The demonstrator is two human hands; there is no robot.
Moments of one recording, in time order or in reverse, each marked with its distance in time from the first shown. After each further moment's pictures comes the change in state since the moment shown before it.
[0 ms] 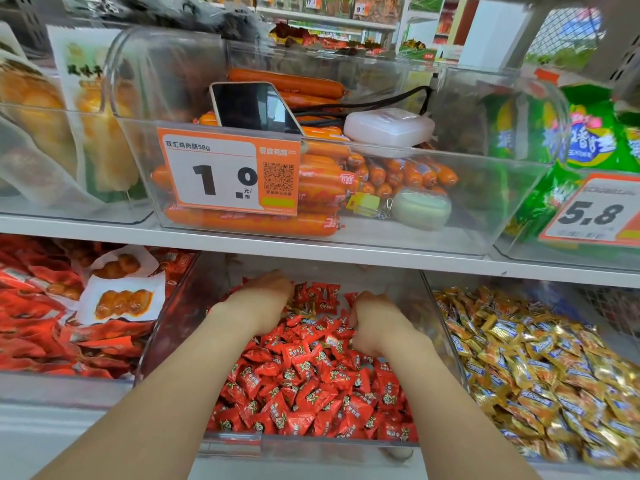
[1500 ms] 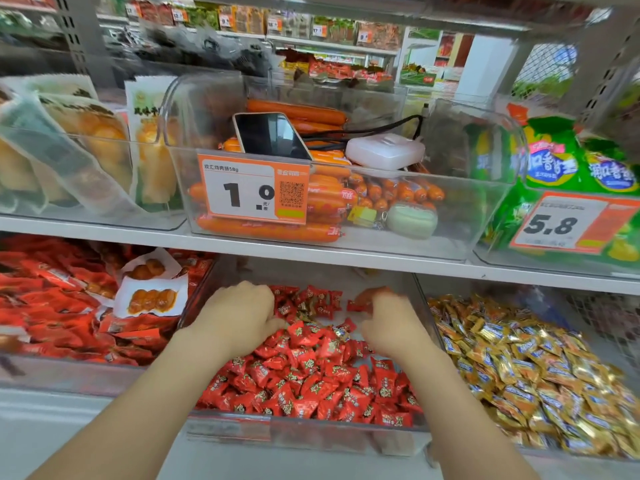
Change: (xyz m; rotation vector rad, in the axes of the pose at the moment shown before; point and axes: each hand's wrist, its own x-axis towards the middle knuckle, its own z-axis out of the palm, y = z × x) left_hand -0.088 0.004 -0.038 -0.027 0.140 -0.110; right_hand -0.044 0.002 -0.023 0.276 0.211 -0.035
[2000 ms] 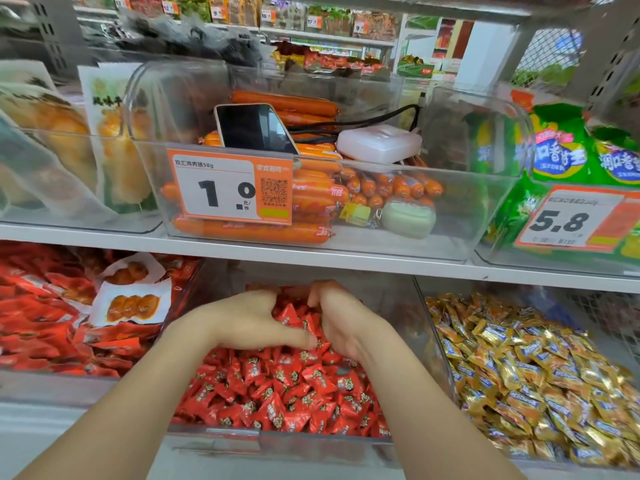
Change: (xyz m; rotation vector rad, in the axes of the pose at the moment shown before) left_hand 0.025 0.001 0.003 -0.436 -0.295 0.048; right_hand 0.014 -0.061 0.025 1.087 -0.394 0.246
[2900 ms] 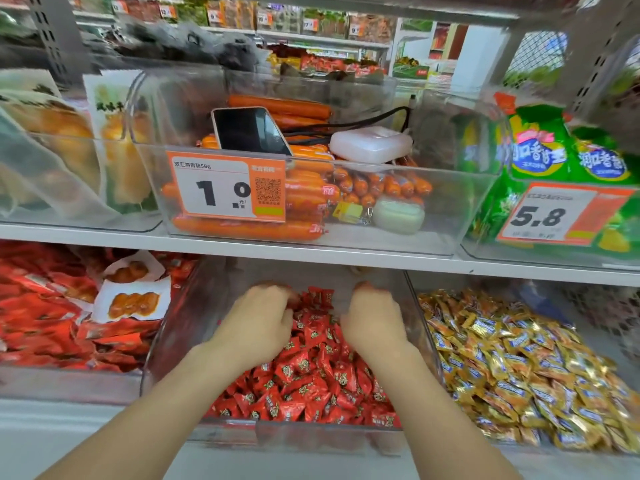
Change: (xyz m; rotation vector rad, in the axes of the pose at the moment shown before) left_hand 0.002 0.015 0.041 0.188 0.493 0.110; right_hand -0.037 0.004 -0.037 -1.178 0.497 -0.188
